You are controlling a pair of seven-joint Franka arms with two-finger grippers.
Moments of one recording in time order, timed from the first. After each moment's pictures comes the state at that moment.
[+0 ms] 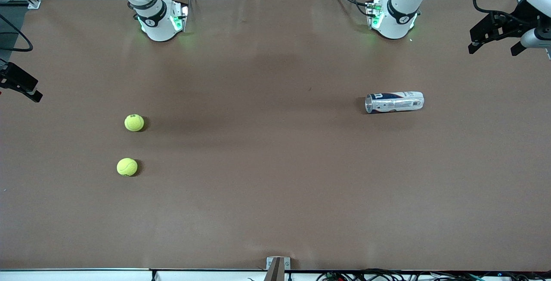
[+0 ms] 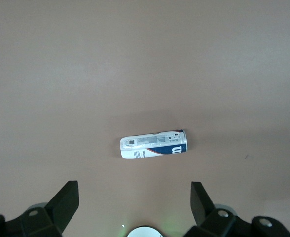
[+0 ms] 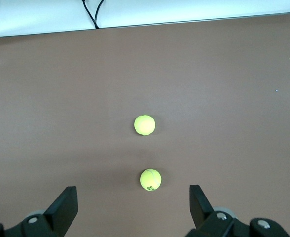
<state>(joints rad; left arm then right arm) 0.00 -0.15 -0.09 -1.60 -0.01 1.46 -0.02 0.00 0.02 -0.05 -1.46 0.00 1.64 0.03</state>
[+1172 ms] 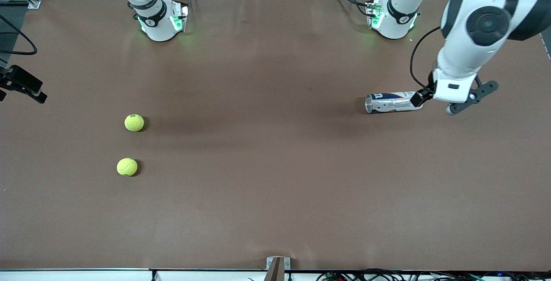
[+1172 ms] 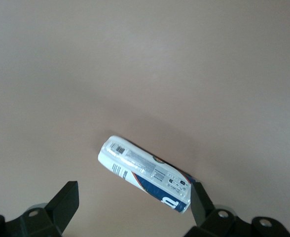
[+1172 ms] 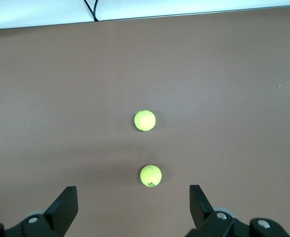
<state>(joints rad) -0.01 -0.08 -0.26 -2.11 0.22 1.89 -0.92 0.00 0.04 -0.05 -1.46 0.00 1.62 0.03</state>
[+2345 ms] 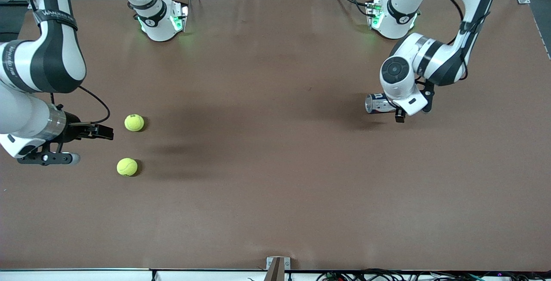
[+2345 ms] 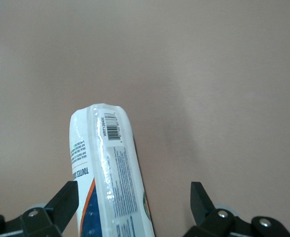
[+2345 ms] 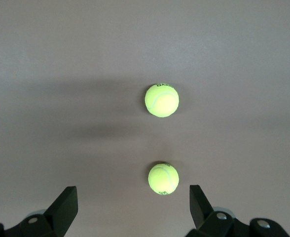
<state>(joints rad) -0.01 0.20 -0.33 -2.36 0.60 2.16 -2.13 0.06 0.30 -0.05 -1.61 0.00 1.79 0.03</state>
